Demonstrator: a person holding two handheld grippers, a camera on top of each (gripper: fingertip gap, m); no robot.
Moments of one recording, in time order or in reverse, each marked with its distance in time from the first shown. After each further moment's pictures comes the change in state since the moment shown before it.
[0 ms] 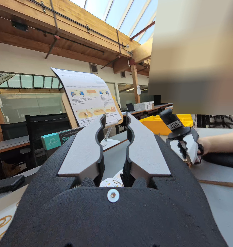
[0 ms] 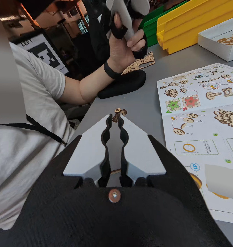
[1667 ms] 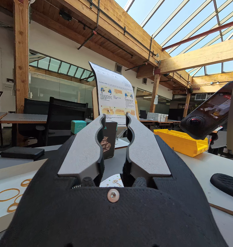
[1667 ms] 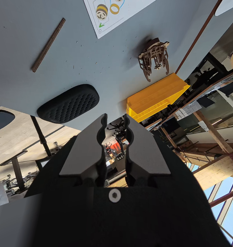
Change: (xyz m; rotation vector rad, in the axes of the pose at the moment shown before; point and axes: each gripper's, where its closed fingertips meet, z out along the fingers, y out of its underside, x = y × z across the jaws) left arm -0.065 -0.010 -0.027 -0.001 -0.198 -0.164; right arm -0.031 -0.052 -0.103 -1.897 1.185 0.124
